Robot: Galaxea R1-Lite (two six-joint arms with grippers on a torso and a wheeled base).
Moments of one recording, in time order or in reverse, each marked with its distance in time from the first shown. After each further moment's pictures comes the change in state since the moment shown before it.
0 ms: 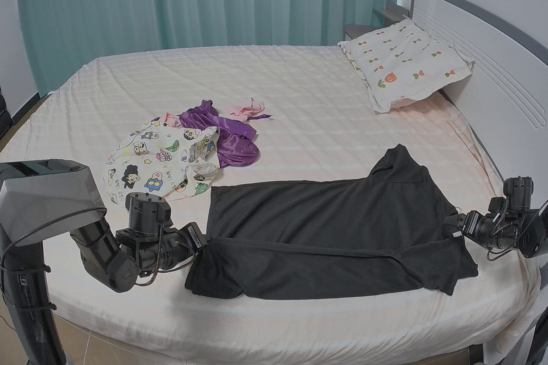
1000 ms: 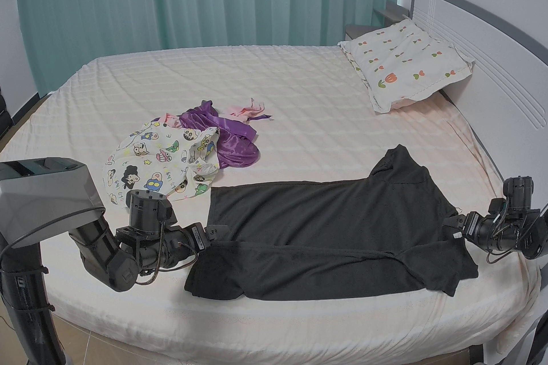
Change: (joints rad) left arm -0.012 -0.022 -0.007 0.010 -0.010 0.124; right arm 0.027 -0.042 0.013 0.039 -0.020 0.037
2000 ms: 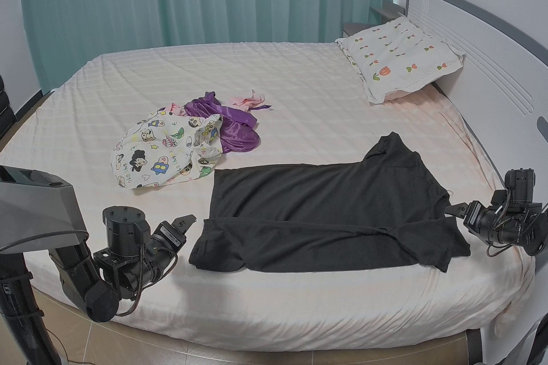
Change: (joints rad) left arm -0.040 -0.098 0.285 -0.311 0.305 -0.406; right arm 0.024 -0.035 -0.029 0.000 -0.039 0.084
